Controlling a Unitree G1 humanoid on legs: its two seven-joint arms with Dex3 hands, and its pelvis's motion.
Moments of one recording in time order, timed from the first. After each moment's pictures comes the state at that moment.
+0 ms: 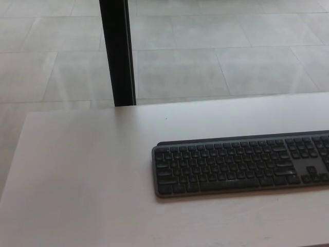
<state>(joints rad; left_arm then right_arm) -0.01 0.53 0.46 1.12 -0.10 -0.08 0.01 -0.04 -0.42 -0.59 0.85 0.10 0.03 -0.05</state>
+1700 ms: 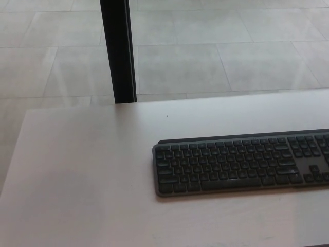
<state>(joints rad) -0.13 0.59 0.72 1.26 -0.30 -0.08 0.05 -0.37 -0.42 -0.36 0.17 0.24 0.13 -0.39</state>
